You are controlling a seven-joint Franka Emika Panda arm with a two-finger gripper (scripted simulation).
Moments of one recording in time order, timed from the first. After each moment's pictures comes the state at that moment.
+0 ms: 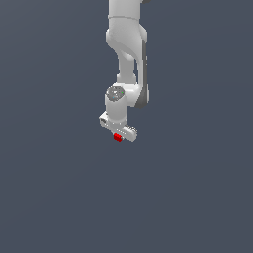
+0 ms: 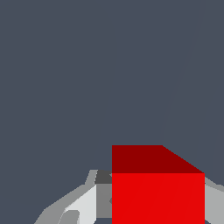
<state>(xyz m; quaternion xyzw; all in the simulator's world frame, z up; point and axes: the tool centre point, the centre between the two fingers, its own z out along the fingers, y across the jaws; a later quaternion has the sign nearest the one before) -0.088 -0.042 0.031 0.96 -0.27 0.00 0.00</state>
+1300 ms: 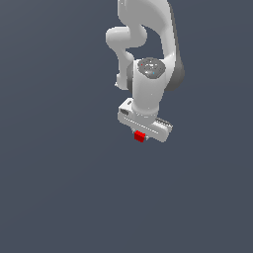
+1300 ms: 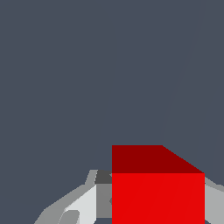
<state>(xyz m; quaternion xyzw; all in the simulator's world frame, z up) -0.003 0.060 0.168 0.96 -0.27 0.00 0.00</state>
